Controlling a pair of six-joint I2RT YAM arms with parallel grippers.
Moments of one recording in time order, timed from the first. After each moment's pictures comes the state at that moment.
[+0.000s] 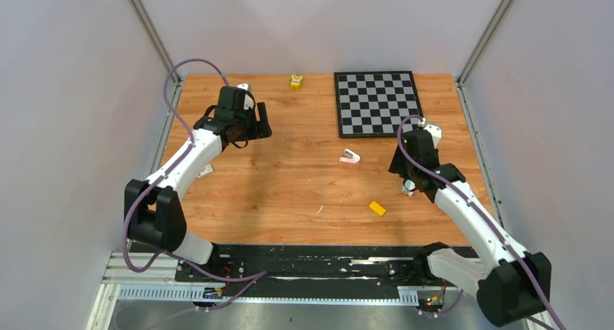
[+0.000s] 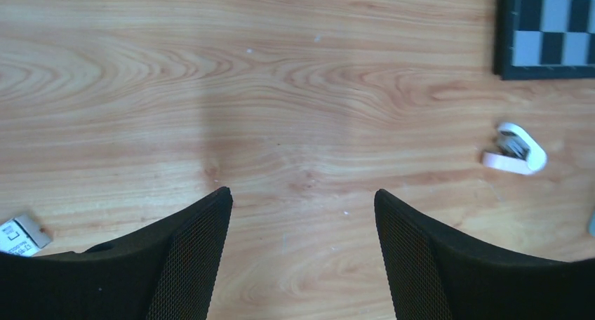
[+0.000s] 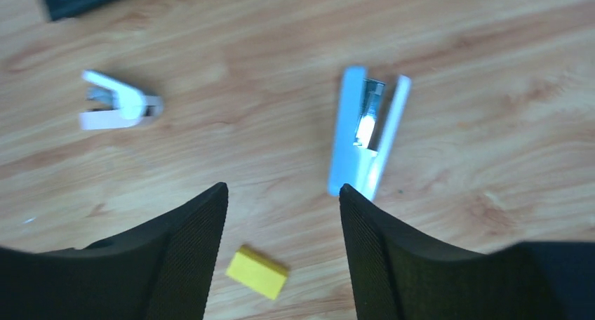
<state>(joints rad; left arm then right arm) -0.25 1.51 1.18 -0.45 0.00 -0.39 0.37 0.98 0.80 -0.56 0.33 0.48</state>
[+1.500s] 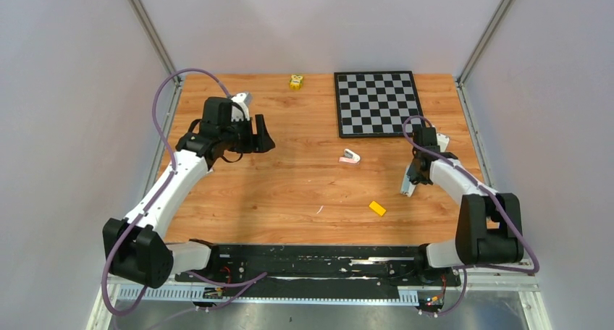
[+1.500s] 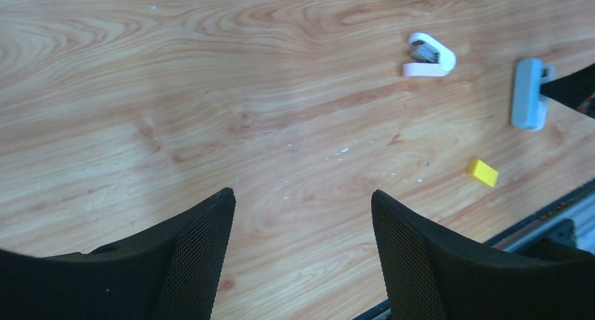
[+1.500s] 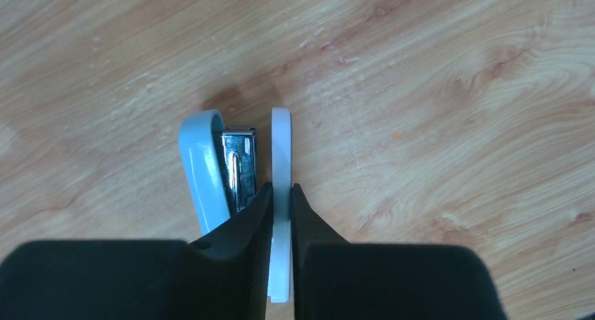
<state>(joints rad) -0.26 1.25 1.06 -0.52 0.26 -0.29 0.05 1.41 0.76 -0.43 0.33 0.46</state>
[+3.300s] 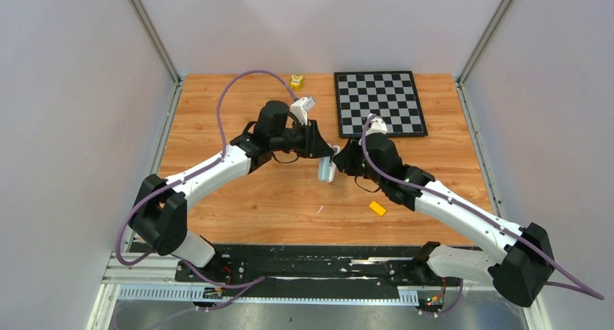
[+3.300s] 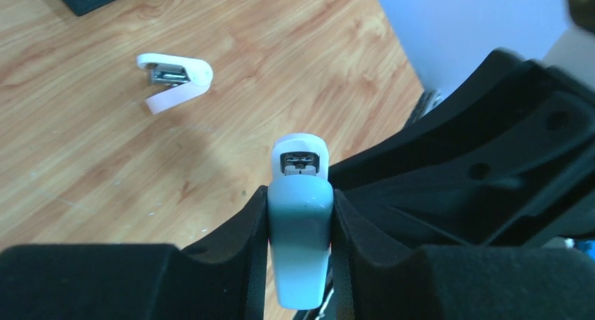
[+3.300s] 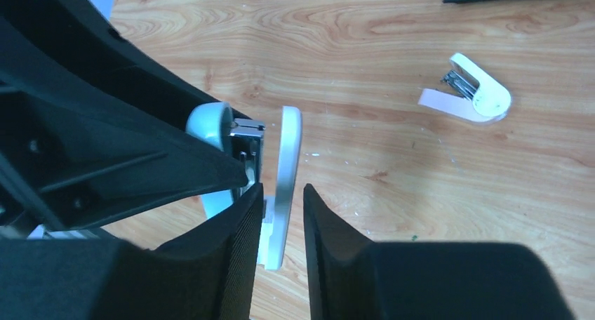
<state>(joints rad) -0.62 1.50 1.07 0.02 0.52 -0.58 0.77 1.11 0.84 -0.19 0.19 0.72</state>
